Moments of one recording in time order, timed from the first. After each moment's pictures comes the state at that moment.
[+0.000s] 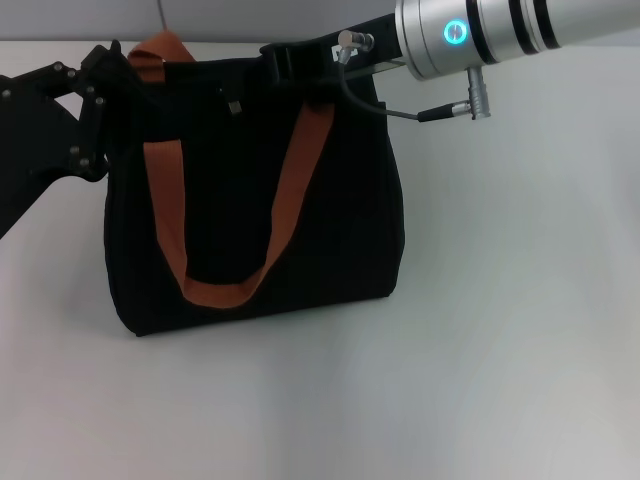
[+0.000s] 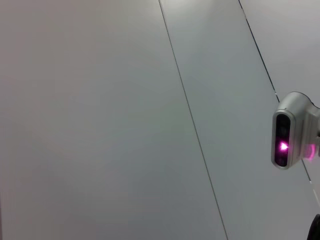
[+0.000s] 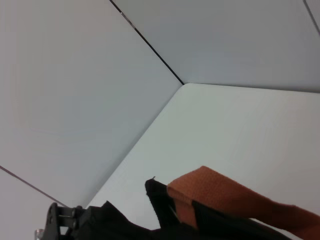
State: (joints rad) left arm -0.41 -2.07 0.32 0.26 1.59 1.75 -0.43; right arm 0.91 2.09 -1.37 -0.88 -1.88 -1.13 2.63
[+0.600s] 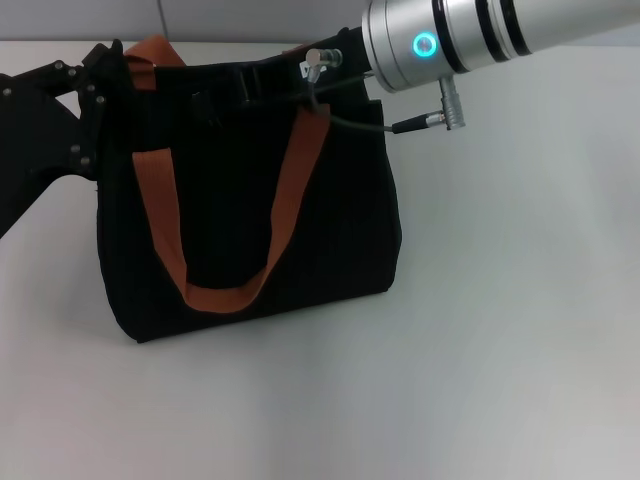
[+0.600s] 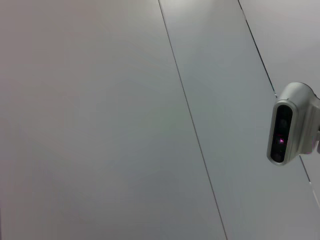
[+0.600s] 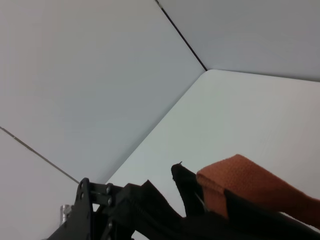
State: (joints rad) left arm -0.42 -2.07 0.32 0.26 1.59 1.75 -0.44; right arm 0.93 2.09 -1.45 -0.89 -1.83 -1.12 2.61
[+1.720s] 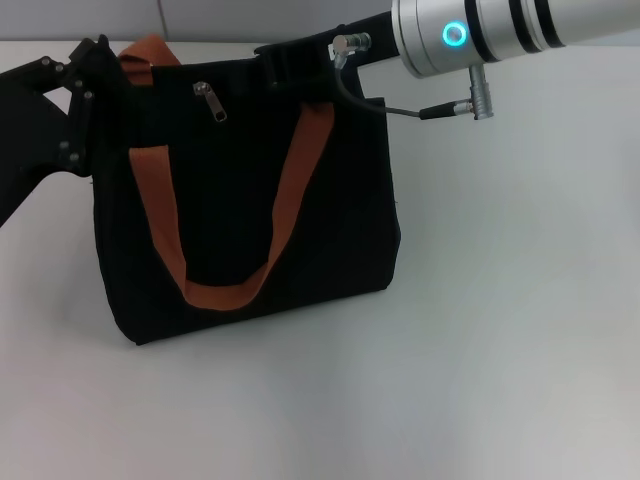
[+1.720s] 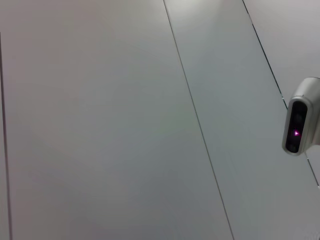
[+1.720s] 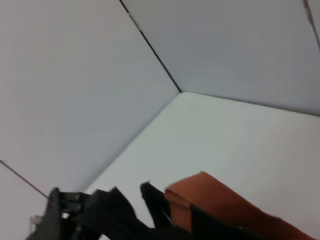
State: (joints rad) left arm -0.41 -2.07 0.32 0.26 1.56 1.76 -0.44; right arm 0.83 2.09 -1.47 -1.09 -1.94 -1.09 2.70
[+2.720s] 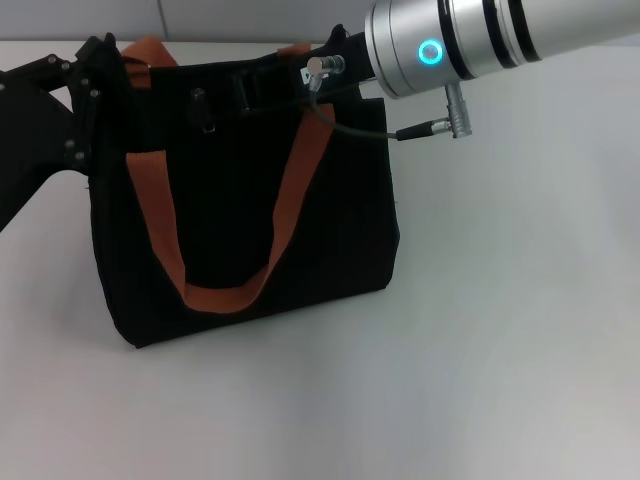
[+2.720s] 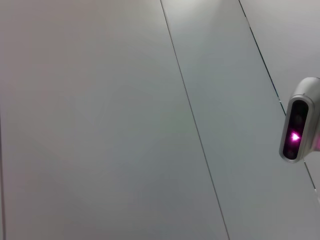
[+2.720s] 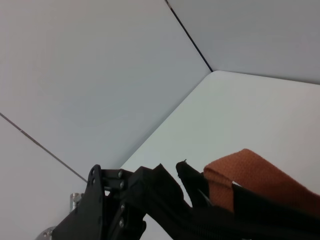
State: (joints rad) left arm -0.42 -2.07 0.32 0.25 1.56 1.77 -0.44; right arm 0.86 2.09 -1.51 -1.04 -1.85 -1.12 2.68
